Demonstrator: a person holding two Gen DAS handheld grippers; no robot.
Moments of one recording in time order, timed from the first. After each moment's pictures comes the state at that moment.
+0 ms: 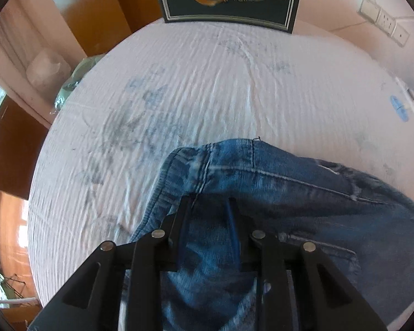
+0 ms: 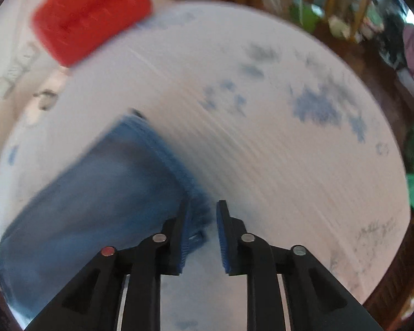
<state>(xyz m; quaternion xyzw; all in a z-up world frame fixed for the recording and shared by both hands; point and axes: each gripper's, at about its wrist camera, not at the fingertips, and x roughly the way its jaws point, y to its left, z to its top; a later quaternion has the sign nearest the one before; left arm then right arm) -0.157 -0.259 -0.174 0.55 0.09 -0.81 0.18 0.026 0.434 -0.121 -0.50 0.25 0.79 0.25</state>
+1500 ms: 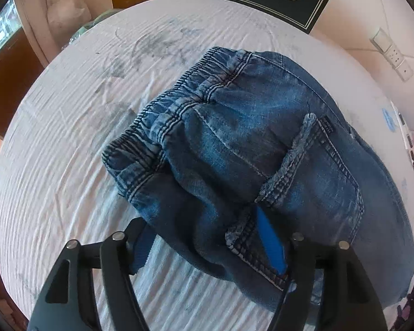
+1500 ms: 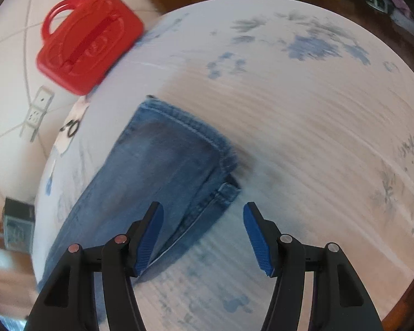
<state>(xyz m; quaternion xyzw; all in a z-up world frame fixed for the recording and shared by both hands) -0.070 -0.248 -0.206 0.54 0.22 -0.79 0.19 0.046 0.413 -0.175 -0.43 0.41 0.77 0.24</state>
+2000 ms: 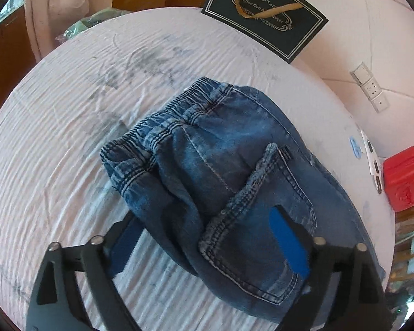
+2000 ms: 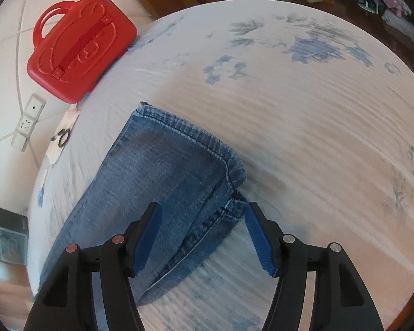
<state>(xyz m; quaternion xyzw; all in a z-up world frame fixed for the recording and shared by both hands) -0.056 -0.248 -0.183 0.48 0.30 -0.81 0.15 0.036 0.418 -0.179 -0.42 0.39 0.77 0.27</state>
